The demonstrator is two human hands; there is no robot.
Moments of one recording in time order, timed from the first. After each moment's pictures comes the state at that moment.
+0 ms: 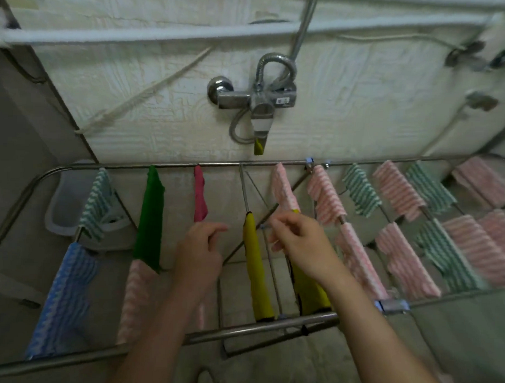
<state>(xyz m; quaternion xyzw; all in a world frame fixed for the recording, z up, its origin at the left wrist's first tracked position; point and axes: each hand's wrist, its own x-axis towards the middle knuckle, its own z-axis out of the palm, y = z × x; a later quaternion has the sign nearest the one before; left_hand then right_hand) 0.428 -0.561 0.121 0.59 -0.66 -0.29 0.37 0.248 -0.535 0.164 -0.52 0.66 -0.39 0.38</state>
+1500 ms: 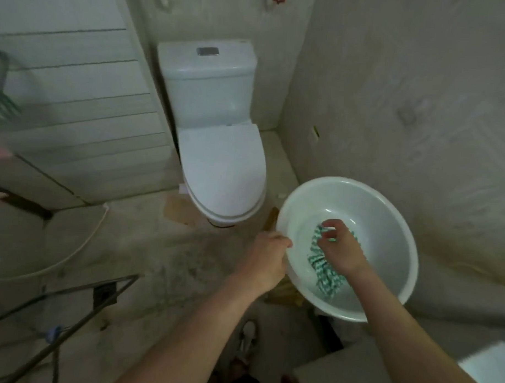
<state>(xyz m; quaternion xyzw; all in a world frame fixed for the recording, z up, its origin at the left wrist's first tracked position) -0.004 -0.065 0.026 -0.32 -0.88 -0.28 -0.21 0.043 0.110 0.021 0.36 0.84 -0.40 0.10</state>
